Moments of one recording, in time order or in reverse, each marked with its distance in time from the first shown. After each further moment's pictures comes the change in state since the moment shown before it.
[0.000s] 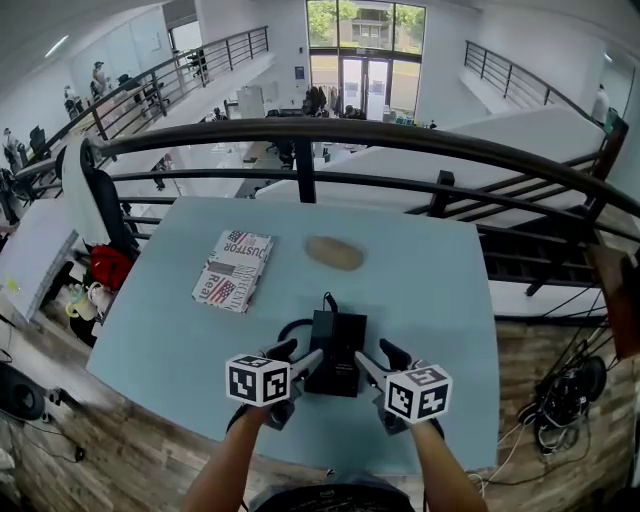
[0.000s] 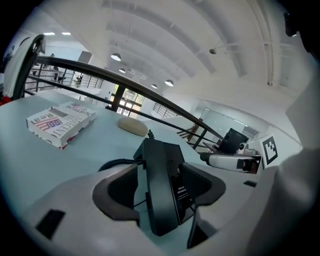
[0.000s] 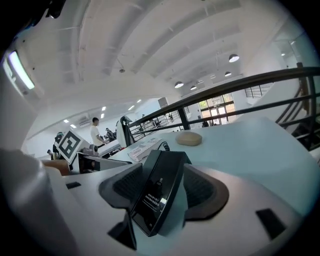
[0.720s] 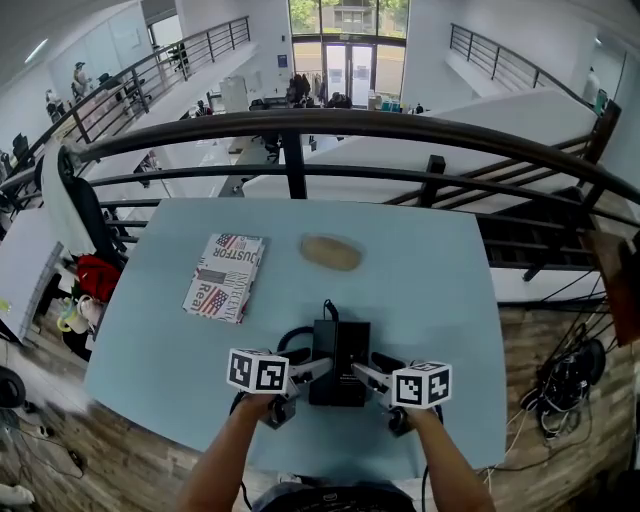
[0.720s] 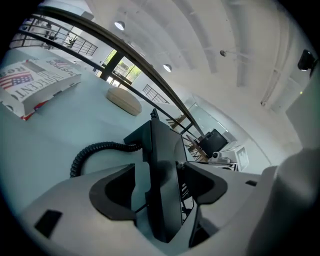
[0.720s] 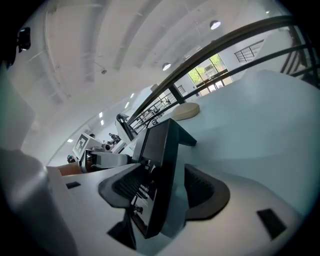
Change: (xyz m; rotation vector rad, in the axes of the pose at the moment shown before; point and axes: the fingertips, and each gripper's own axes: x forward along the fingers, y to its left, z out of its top) left arm 0.044 0.013 -0.020 -0.159 0.200 -0.274; right arm 0.048 -0.021 -0.051 0.263 0.170 0.118
